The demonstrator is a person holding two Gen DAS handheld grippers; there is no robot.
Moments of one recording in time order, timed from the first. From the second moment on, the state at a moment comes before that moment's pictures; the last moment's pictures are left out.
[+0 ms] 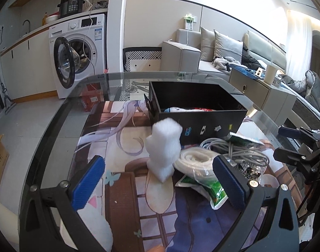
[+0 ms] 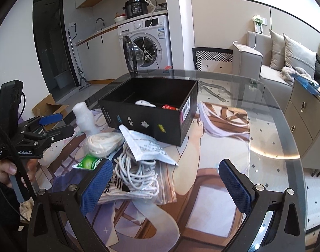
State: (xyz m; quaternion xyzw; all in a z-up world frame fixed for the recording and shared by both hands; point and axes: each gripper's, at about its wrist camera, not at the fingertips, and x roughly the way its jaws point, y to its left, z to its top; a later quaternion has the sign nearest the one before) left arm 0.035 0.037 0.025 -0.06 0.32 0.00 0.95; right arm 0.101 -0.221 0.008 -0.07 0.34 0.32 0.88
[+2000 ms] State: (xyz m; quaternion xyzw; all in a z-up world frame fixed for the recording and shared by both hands) left arm 0.072 0.045 0.002 -0.08 0.35 -0.05 0.93; right arm 0.156 -0.205 -0.001 -0.09 0.35 0.28 0.89
